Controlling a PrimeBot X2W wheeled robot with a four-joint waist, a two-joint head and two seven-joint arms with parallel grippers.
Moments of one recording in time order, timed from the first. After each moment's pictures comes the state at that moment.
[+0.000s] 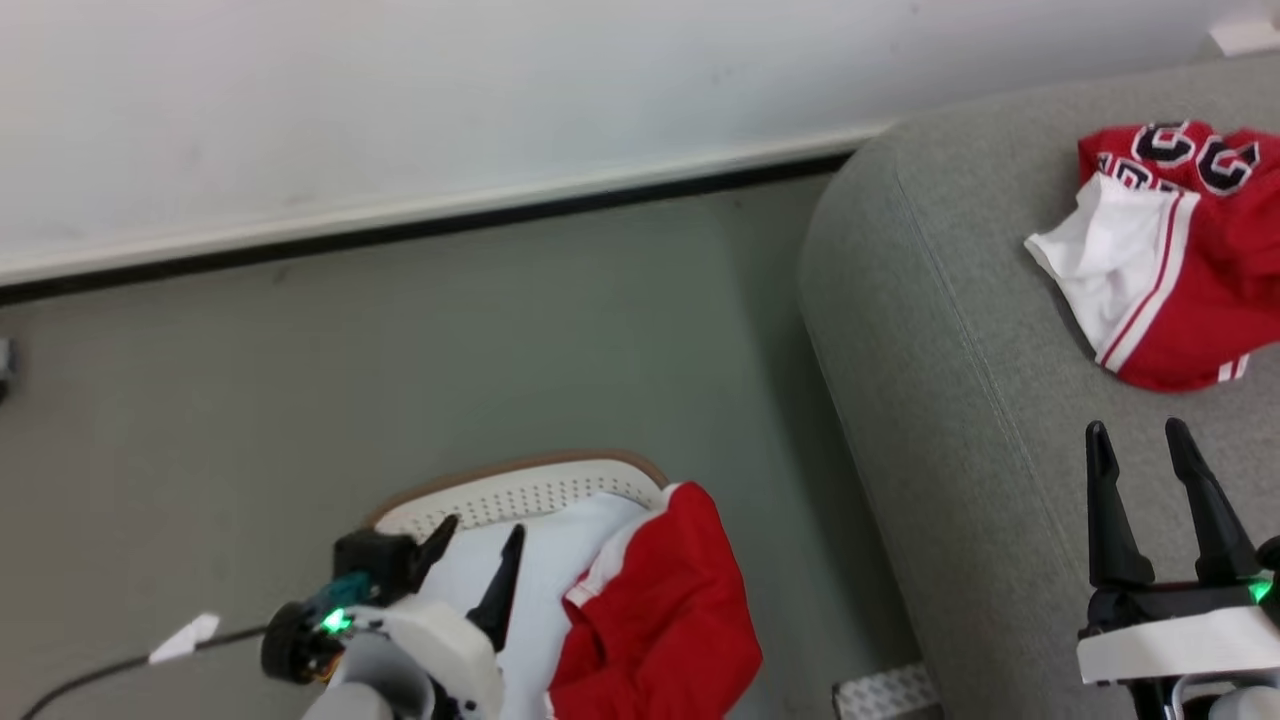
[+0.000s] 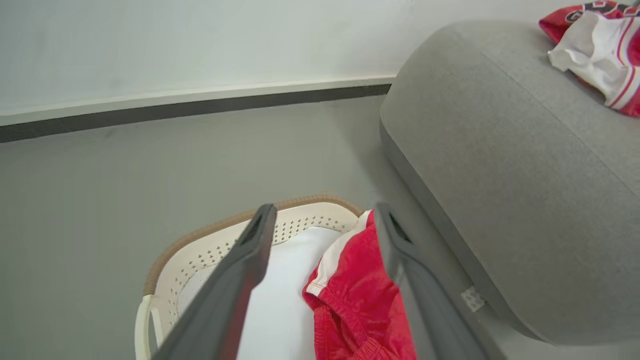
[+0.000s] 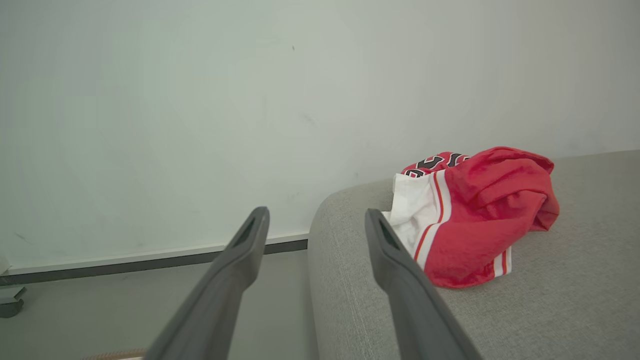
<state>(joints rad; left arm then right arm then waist) -0.30 0.12 -0.24 0.52 -0.25 -0.13 -0.11 -0.17 -0.14 0.03 0.17 0.36 0.13 -0.26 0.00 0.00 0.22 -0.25</state>
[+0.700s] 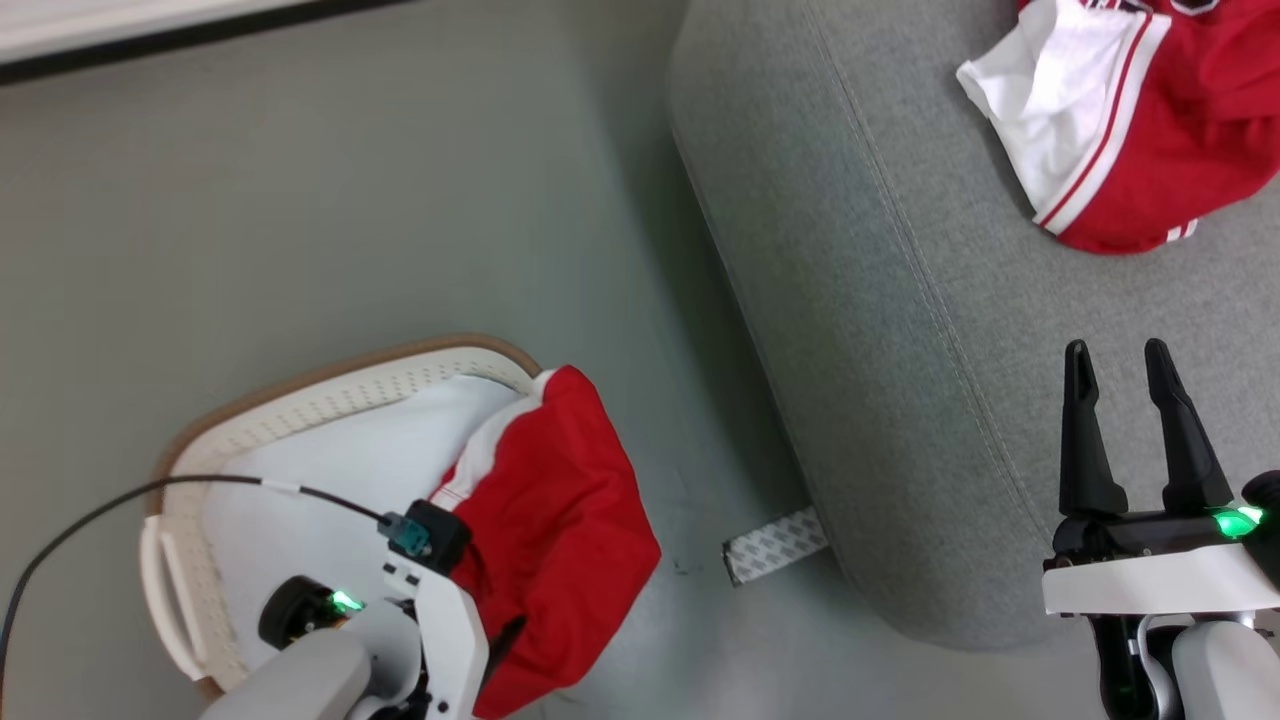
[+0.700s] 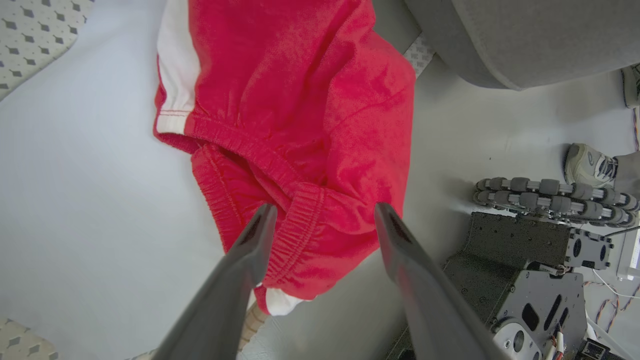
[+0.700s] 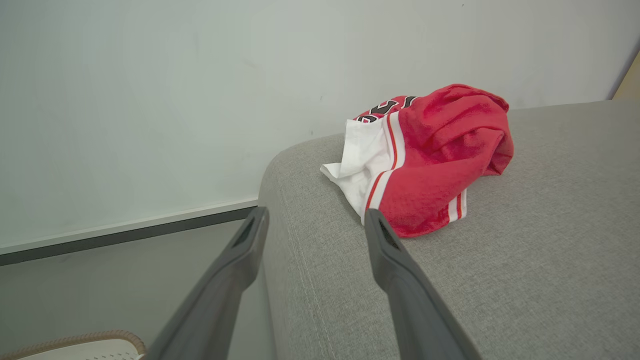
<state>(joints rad) -0.60 0.40 -0.95 0.66 -0.72 -0.13 0.22 -0.28 -0.06 0.02 0.15 0.37 0.13 -0.26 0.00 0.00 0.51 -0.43</state>
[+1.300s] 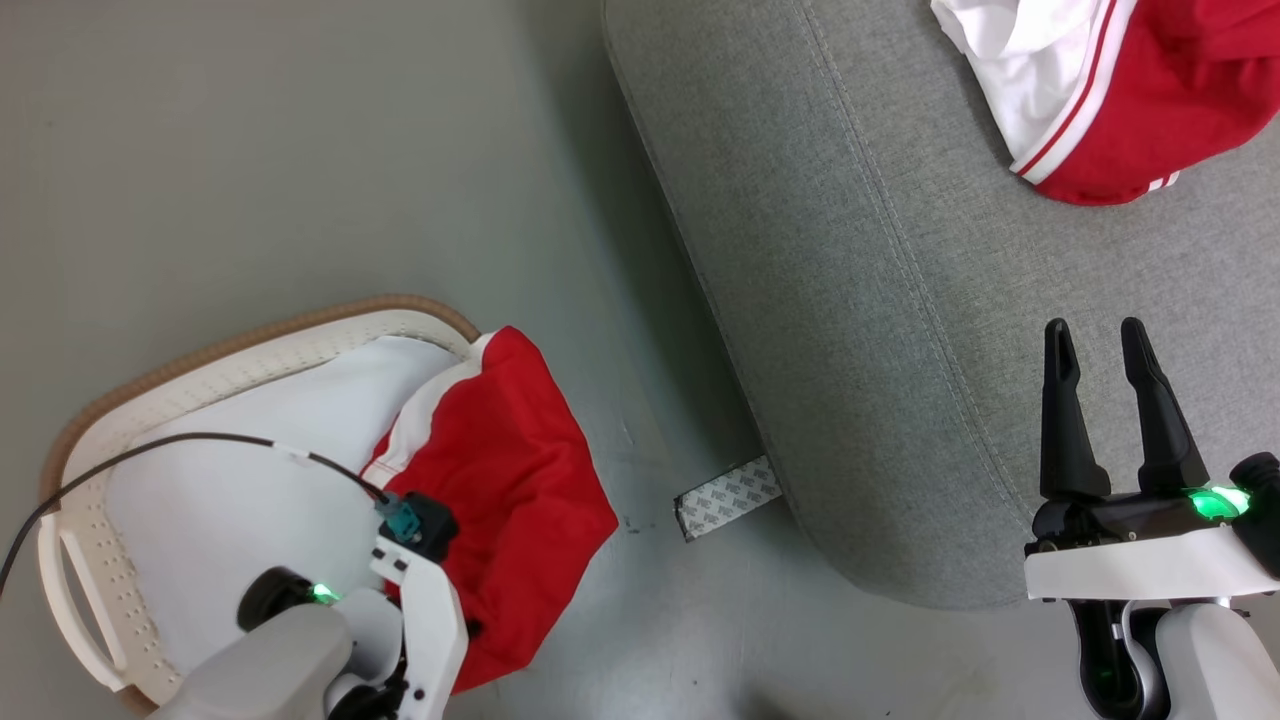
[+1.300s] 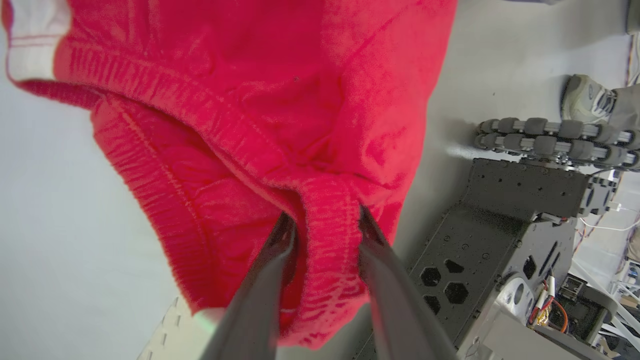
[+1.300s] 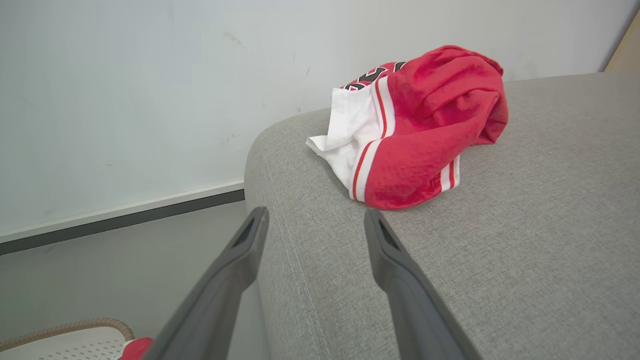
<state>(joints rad) -0.75 0.44 -1.22 0.77 -0.92 -0.13 0.30 -0.31 -0.05 0.07 0.14 0.44 0.13 -0.26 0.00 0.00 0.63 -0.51</state>
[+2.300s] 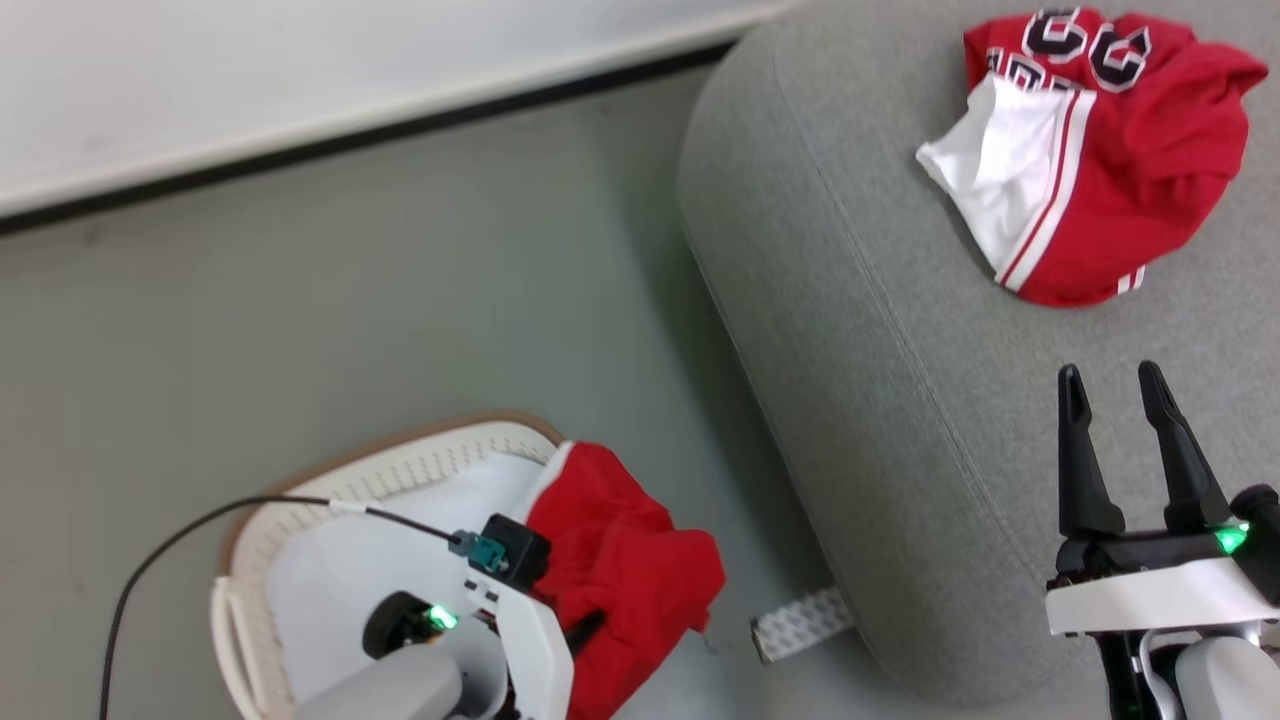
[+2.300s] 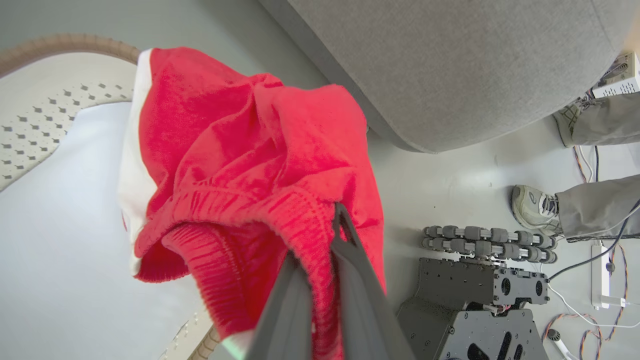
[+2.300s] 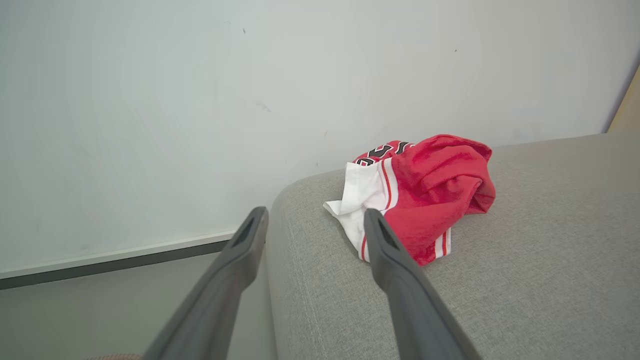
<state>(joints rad) -0.72 0.31 -1.28 0.75 -1.03 -0.13 0.04 -0.27 -0.08 0.03 0.18 0.34 0.13 -0.26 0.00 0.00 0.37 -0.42</state>
